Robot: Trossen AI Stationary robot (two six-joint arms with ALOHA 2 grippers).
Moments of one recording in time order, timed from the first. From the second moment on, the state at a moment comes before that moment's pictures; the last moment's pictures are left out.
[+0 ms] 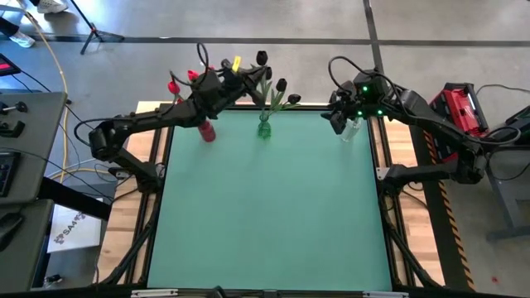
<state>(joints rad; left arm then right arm) 0.43 1.52 1.25 0.41 -0.28 0.06 -0.60 1.14 1.29 -0.84 -0.13 0.08</state>
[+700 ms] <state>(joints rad) 0.41 1.60 1.25 0.30 -0.27 -0.09 -0.60 1.14 1.29 -0.81 -0.11 0.12</state>
